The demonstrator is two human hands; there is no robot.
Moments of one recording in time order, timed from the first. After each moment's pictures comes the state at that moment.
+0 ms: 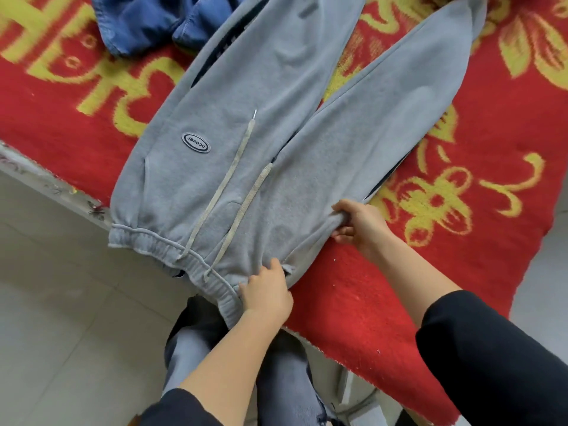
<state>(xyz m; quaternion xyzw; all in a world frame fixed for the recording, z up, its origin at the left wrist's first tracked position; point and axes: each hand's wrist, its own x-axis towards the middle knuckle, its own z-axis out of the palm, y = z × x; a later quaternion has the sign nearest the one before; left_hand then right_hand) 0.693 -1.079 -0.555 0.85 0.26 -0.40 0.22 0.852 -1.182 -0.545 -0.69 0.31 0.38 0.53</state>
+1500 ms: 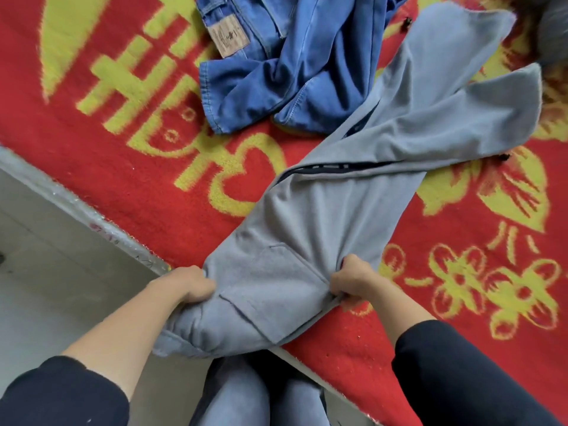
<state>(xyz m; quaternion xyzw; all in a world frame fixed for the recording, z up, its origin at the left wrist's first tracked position) 0.730 -0.715 -0.578 0.72 0.32 -0.58 0.20 0.875 -0.973 -0.562 -0.81 0.11 0.57 0.10</state>
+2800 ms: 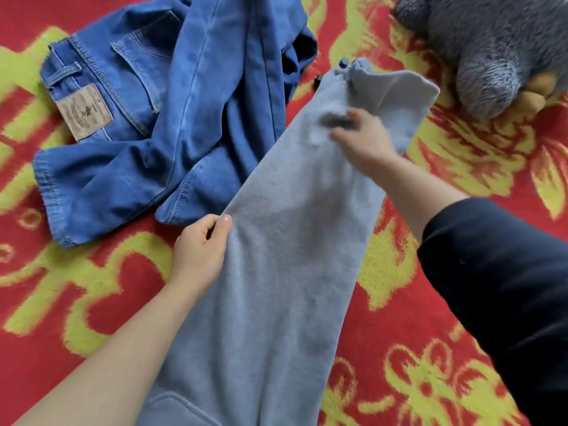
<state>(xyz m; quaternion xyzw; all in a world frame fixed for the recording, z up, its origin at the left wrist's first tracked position) 1.001 -0.793 -0.619 0.79 0.32 -0.03 0.51 1.241 -0.963 -0.576 -0.94 -0.04 0.17 0.31</state>
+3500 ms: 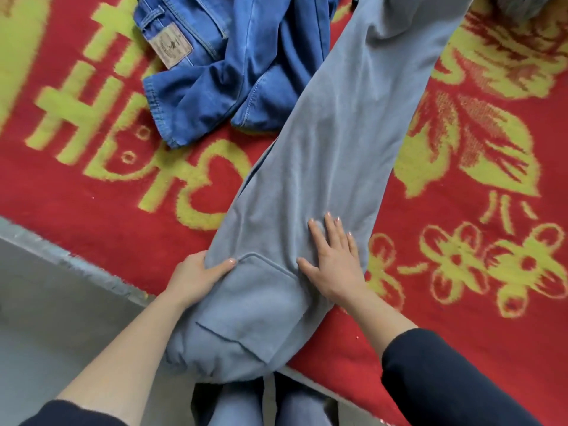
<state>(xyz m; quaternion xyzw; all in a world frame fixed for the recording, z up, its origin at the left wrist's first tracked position) 0.763 -0.745 -0.596 0.77 0.36 -0.29 0.44 0.855 -0.992 -0.603 -0.93 -0.17 0.31 0.12</state>
